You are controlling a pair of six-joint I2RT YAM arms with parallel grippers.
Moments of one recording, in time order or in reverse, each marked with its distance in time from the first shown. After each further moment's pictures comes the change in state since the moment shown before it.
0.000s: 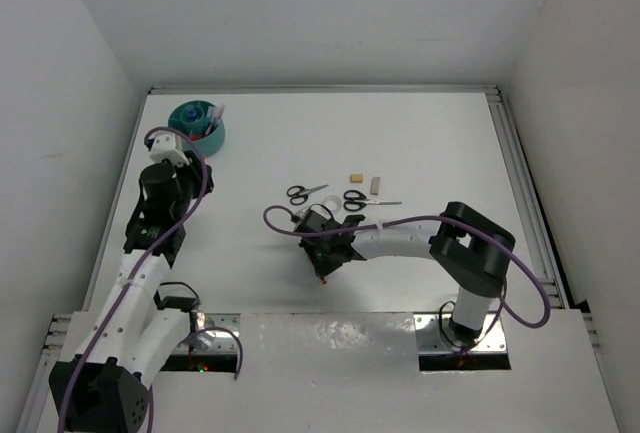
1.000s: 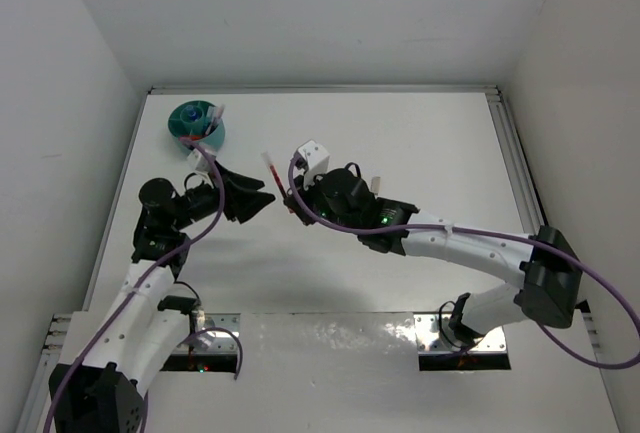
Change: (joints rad) left arm -0.053 -0.055 -0.134 0.413 0.968 -0.177; right arm -0.023 -0.375 0.049 0.396 0.143 -0.225
